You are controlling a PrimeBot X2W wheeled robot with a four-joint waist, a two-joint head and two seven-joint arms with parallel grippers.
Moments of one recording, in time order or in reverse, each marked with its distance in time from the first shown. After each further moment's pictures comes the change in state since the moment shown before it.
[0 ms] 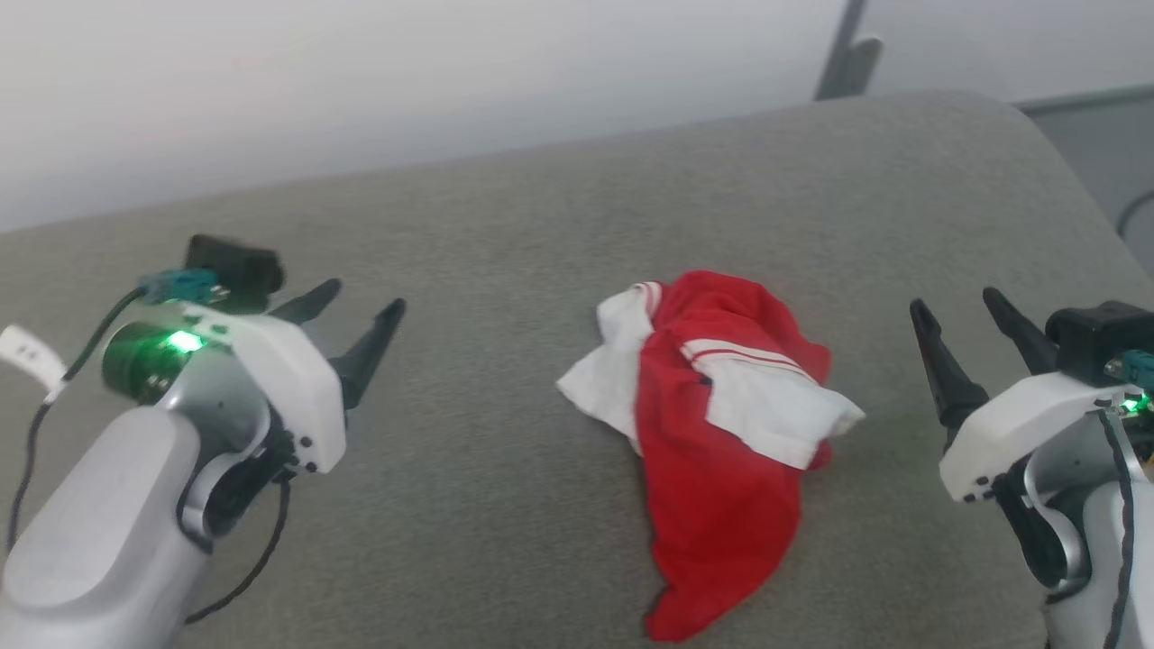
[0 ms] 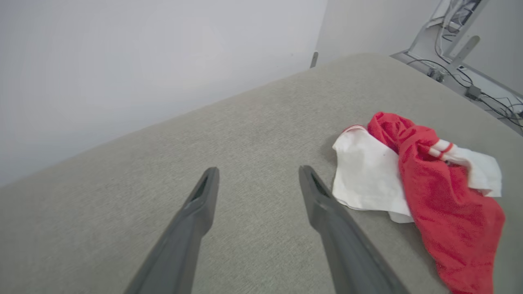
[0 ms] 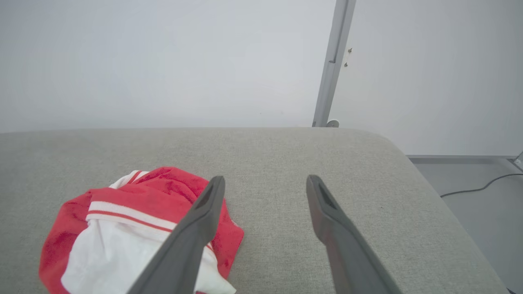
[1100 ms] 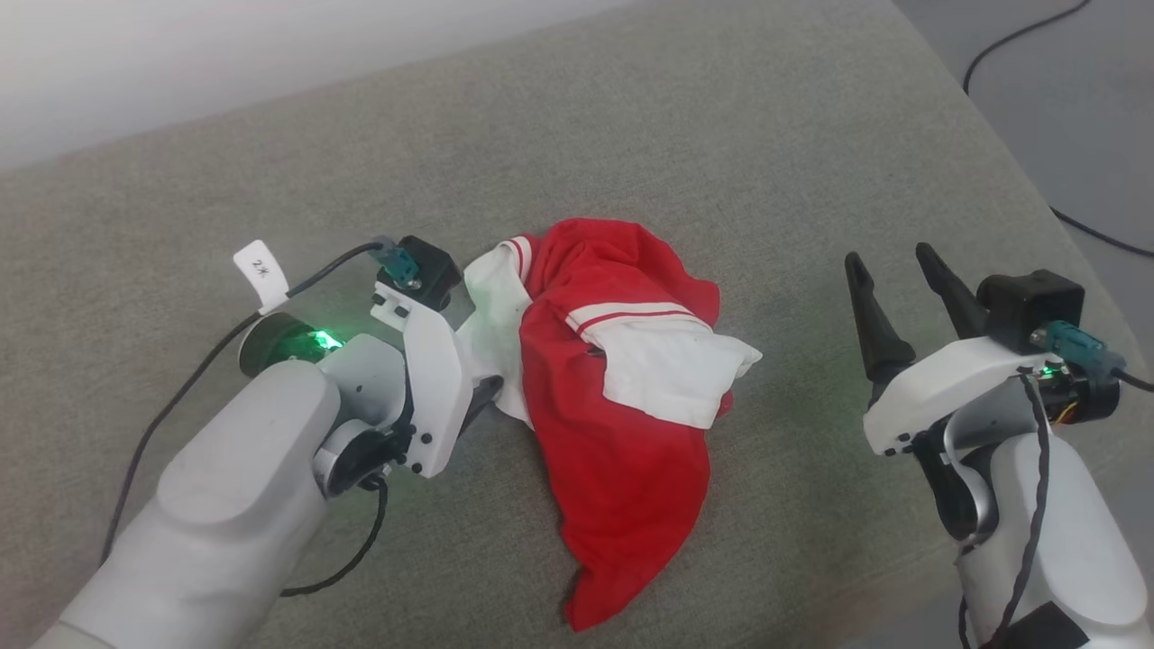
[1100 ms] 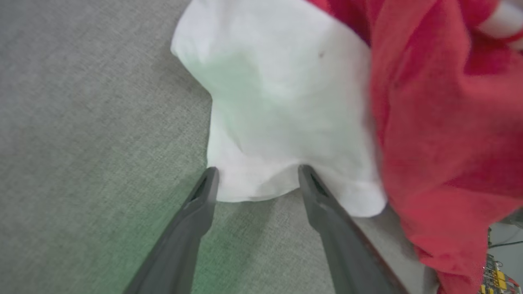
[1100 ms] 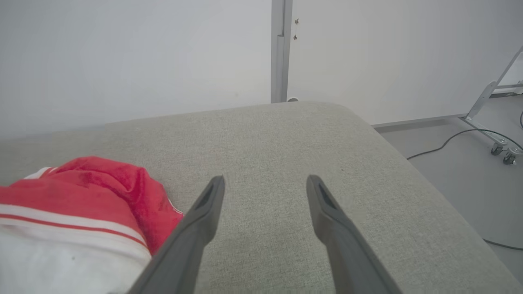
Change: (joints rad) left arm -0.222 -0.152 -0.266 0.250 0.004 -0.048 0.321; right arm -0.156 0.135 0.012 0.227 -0.065 0.000 -0.207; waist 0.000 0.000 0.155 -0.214
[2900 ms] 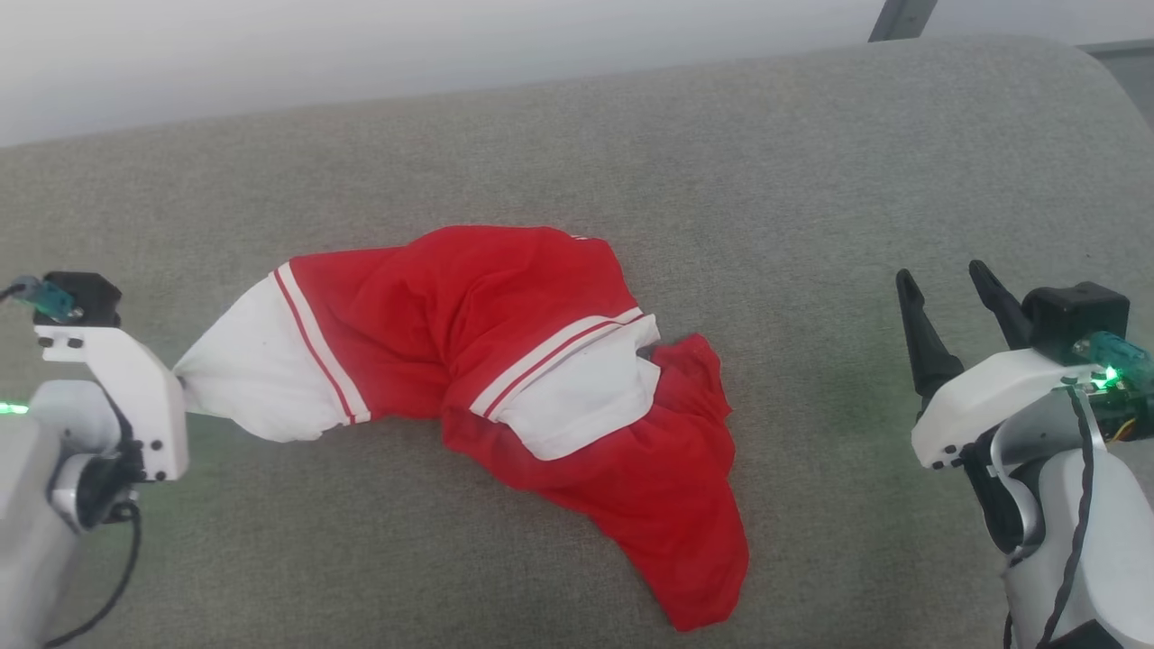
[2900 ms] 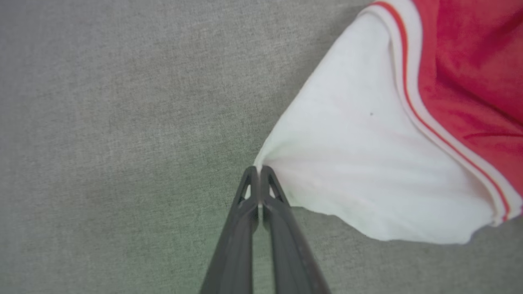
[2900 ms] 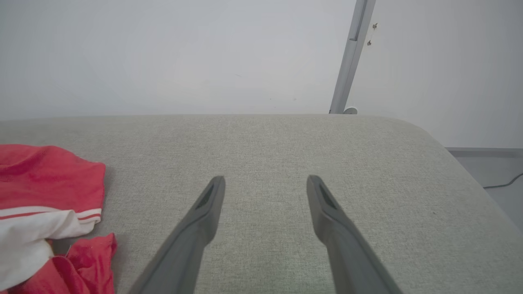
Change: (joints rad) left arm 0.082 0.273 0.156 0.217 -0.111 0.112 -0.178; right arm 0.045 -0.046 -0.053 -0.040 -0.039 0.000 0.049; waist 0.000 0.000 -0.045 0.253
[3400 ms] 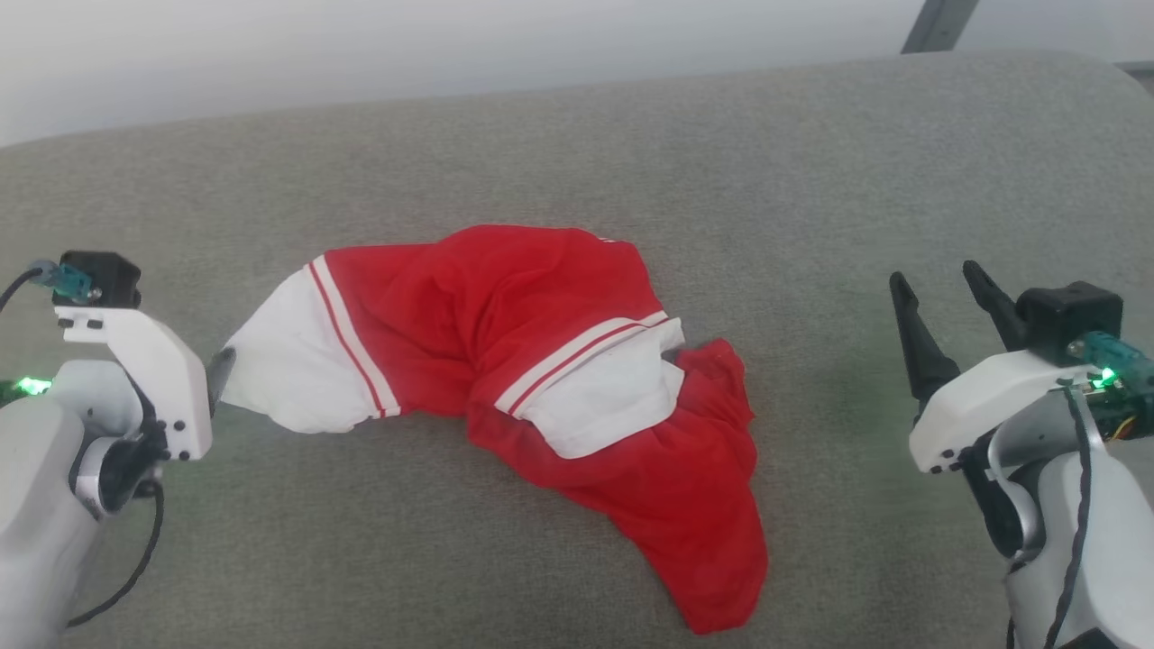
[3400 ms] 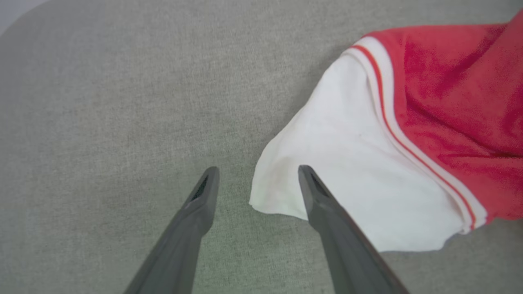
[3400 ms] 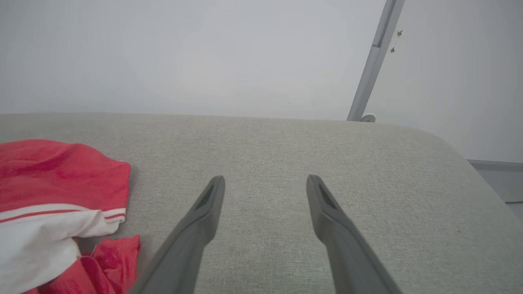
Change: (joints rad) left arm -0.014 -0.028 -0.004 -0.027 -0.001 0.016 -0.038; right arm 0.010 -0.018 0.028 -0.032 0.011 0.000 0.024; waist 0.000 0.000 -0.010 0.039
